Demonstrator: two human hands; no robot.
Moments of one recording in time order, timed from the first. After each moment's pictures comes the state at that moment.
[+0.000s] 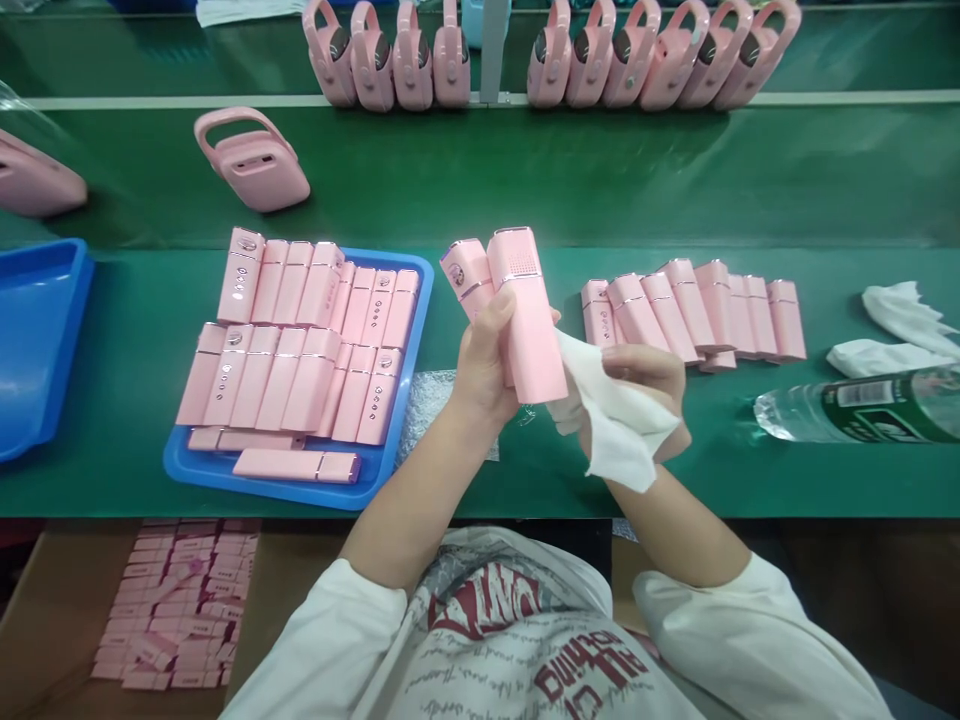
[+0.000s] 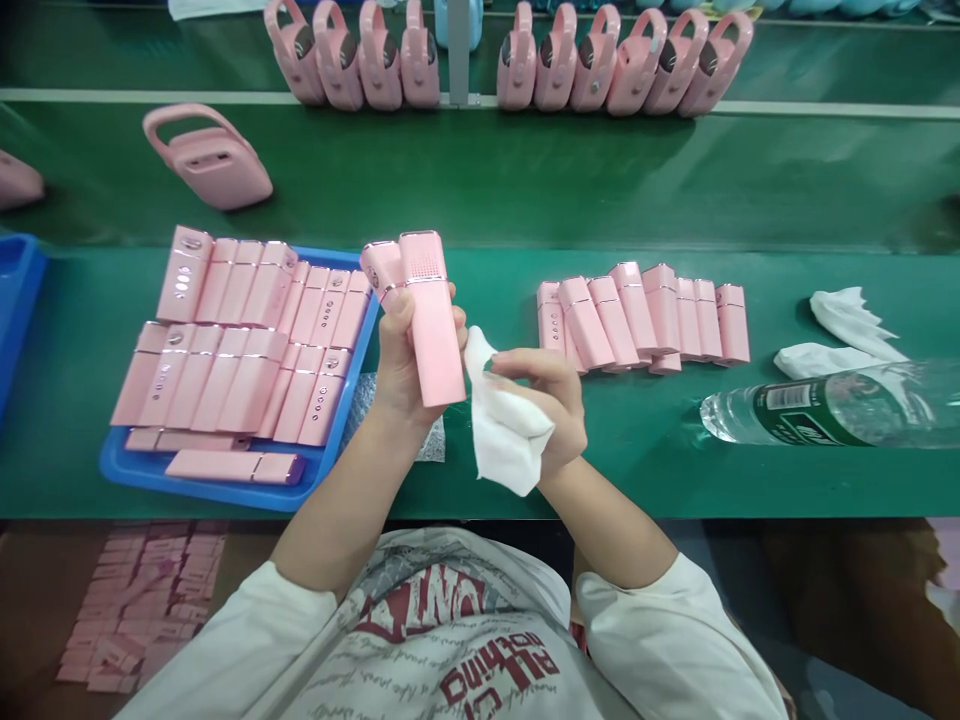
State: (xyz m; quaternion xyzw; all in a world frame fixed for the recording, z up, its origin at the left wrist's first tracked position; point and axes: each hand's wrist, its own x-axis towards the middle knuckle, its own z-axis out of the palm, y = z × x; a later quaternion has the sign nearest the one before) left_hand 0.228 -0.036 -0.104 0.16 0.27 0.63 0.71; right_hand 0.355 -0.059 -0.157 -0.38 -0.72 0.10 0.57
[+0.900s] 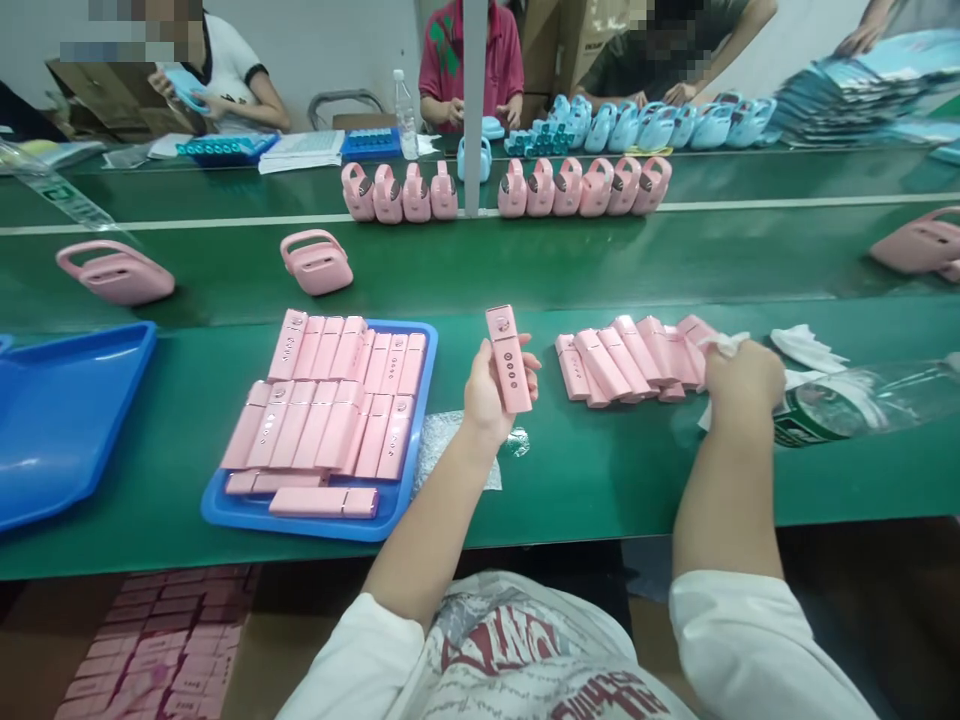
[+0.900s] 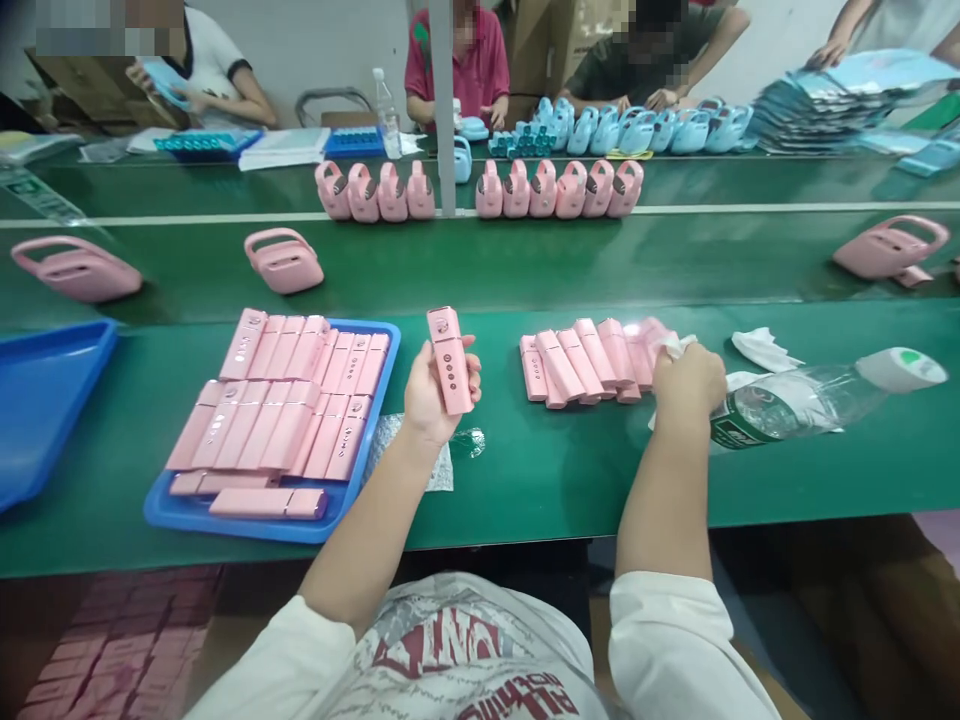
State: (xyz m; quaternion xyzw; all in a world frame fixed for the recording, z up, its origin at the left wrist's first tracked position) left_hand 0.224 -0.029 -0.105 0.21 0.27 0.58 0.74; right_hand 0.559 0.035 -0.165 -0.69 -0.50 -0.11 0.51
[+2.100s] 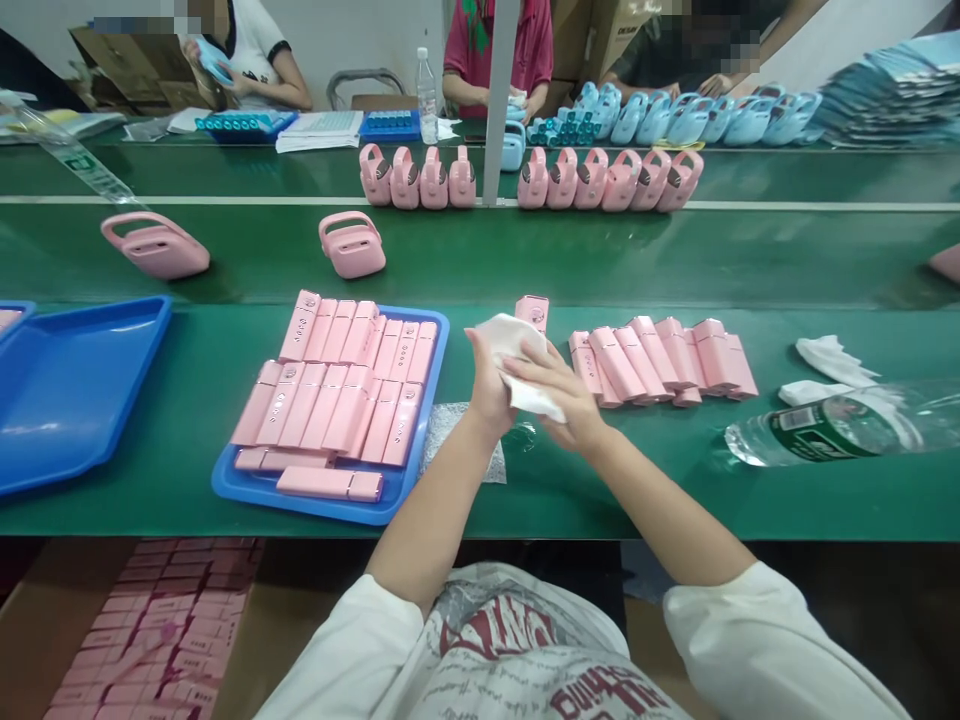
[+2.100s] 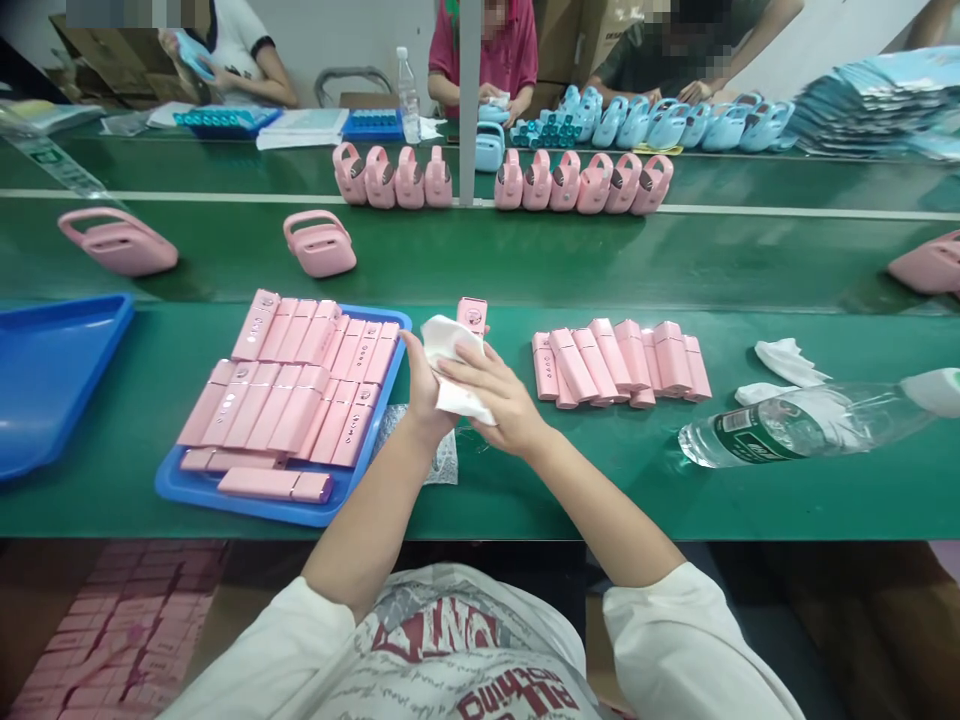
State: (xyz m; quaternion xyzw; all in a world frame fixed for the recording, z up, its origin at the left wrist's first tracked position) left_hand 0.220 -0.032 -0.103 0.20 0.26 0.58 0.75; right_hand 0.333 -0.027 -0.136 -0.20 -0.79 0.21 0.54
